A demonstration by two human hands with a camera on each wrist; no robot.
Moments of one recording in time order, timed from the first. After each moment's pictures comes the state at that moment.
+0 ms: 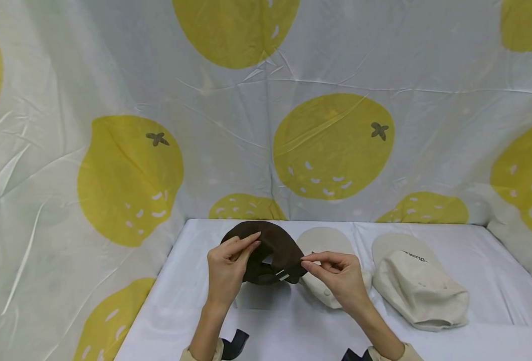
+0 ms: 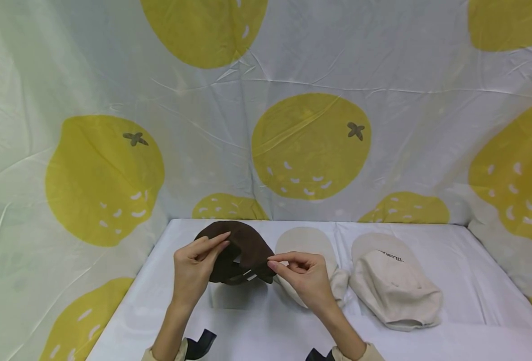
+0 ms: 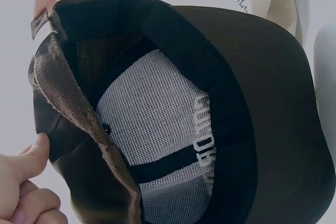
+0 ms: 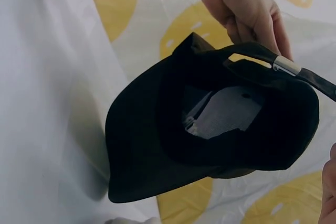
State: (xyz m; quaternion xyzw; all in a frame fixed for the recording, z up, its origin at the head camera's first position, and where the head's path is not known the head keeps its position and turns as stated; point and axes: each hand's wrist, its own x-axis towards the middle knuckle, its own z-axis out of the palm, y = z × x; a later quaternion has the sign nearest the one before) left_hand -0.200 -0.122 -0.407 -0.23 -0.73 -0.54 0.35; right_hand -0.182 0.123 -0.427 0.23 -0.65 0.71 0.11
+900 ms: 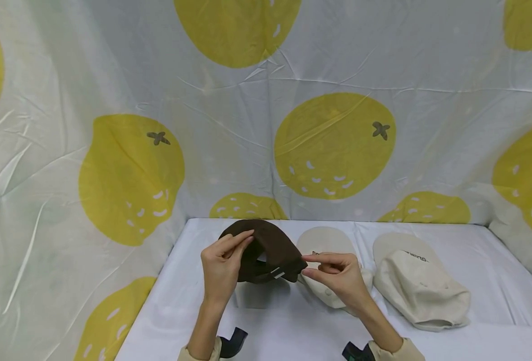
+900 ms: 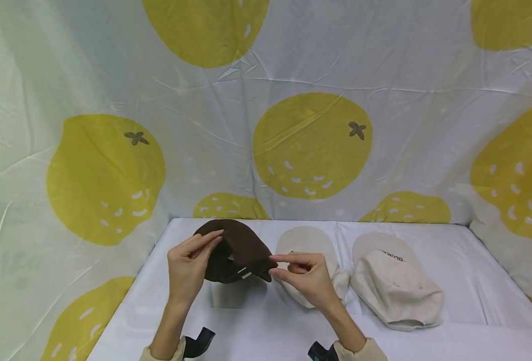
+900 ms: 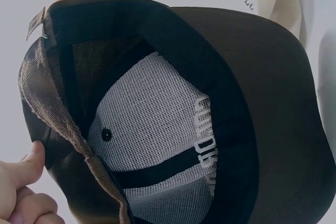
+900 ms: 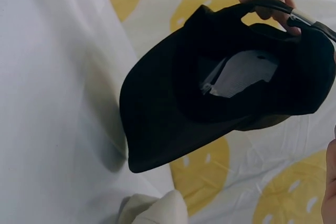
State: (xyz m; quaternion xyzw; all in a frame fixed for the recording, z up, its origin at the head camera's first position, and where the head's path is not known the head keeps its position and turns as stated) left_hand -0.202 -0.129 -0.405 -0.21 -0.70 -0.57 0.38; right_hand -0.195 0.131 -0.444 0.27 -0.62 0.73 0.06
